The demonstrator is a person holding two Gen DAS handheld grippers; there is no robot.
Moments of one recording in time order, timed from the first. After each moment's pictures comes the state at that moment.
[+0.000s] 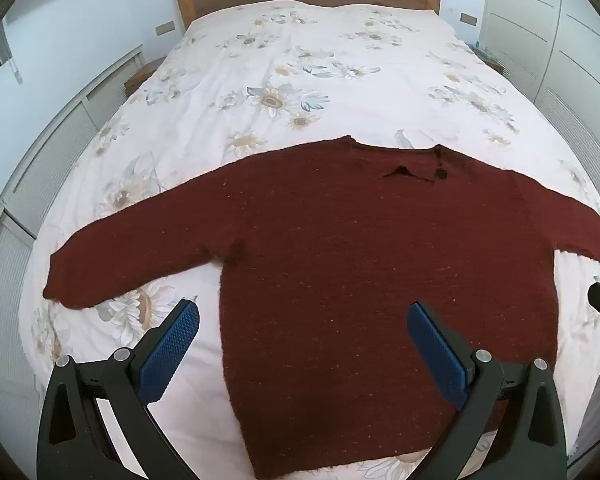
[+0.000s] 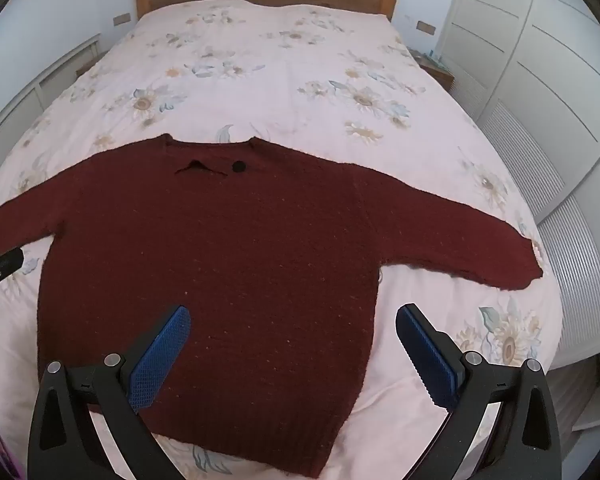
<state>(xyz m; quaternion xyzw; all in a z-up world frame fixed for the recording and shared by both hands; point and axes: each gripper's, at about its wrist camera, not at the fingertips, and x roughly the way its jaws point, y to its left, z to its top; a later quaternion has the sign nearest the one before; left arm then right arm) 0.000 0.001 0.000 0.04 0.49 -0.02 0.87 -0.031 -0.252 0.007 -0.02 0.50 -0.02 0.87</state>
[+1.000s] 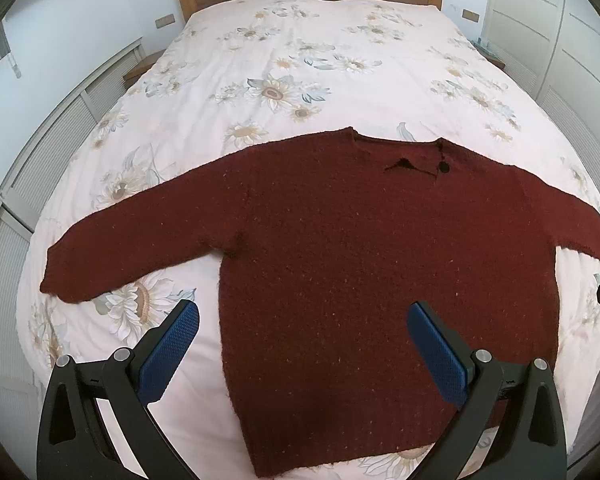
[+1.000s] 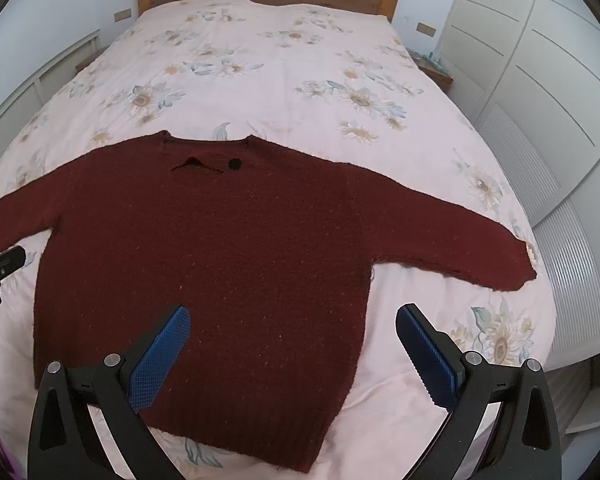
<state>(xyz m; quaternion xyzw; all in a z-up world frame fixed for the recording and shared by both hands) 0.000 0.009 -0.007 0.04 0.50 -0.02 0.87 -0.033 -0.258 0.007 -0.04 0.50 -0.03 0.86</state>
